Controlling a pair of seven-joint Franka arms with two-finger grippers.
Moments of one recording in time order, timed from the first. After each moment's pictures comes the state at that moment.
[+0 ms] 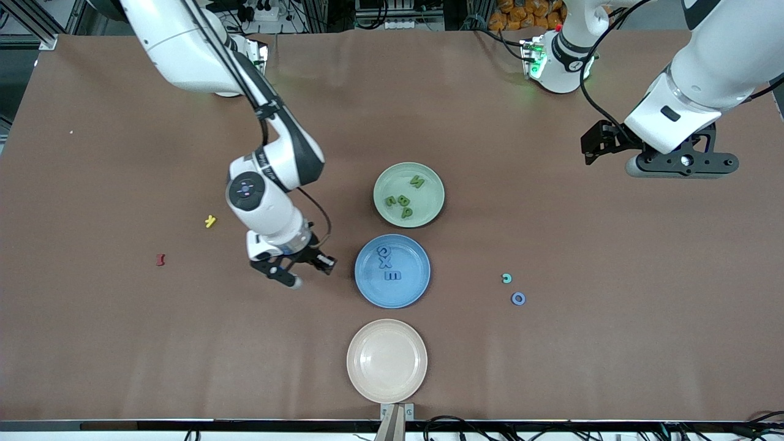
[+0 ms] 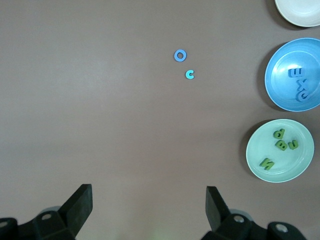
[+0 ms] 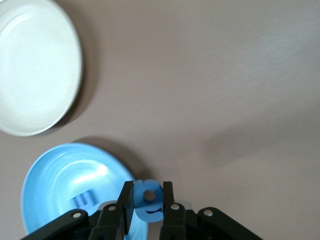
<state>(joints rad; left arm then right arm) -0.12 0.06 -0.18 -1.52 0.02 1.55 -0.24 0.45 0.61 0.05 -1.67 0.11 2.52 0.87</state>
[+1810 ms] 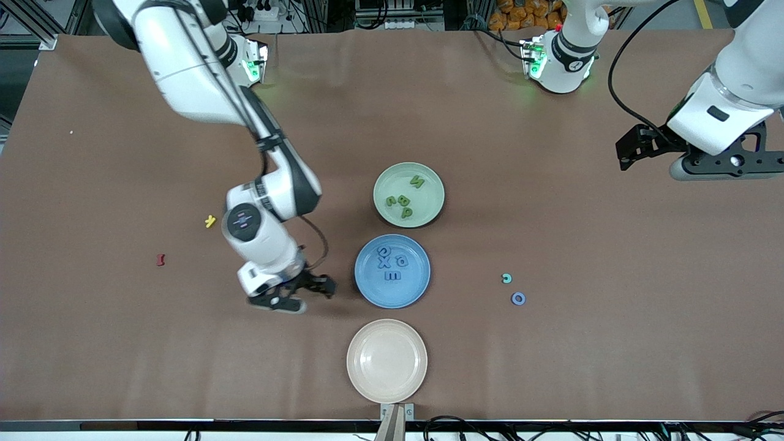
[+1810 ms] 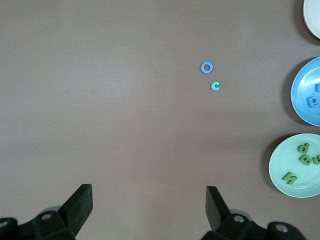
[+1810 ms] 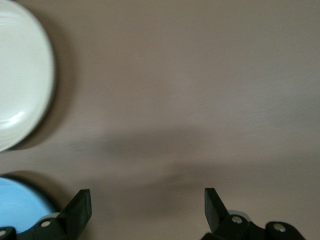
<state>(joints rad) -0.08 0.05 -0.14 -1.50 0.07 1.55 -0.20 0.41 0.75 -0.03 -1.49 0.11 2.45 0.47</state>
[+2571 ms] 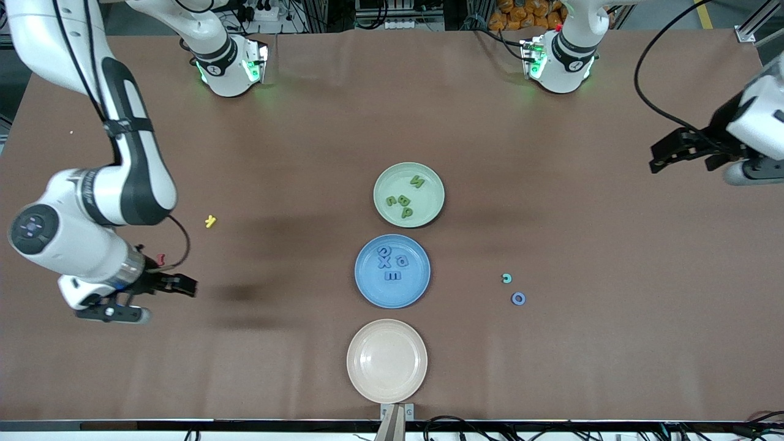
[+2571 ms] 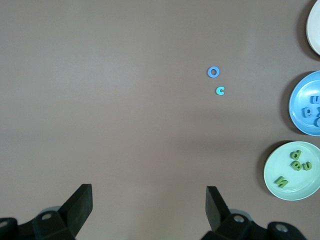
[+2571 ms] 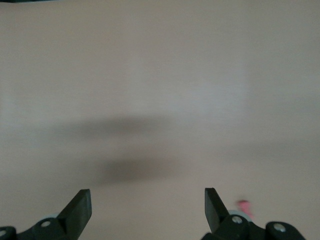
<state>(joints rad) 0.03 0.05 -0.14 -1.50 -0.01 1.55 -0.15 0.07 0.51 -0.04 -1.55 0.01 2.16 0.11</state>
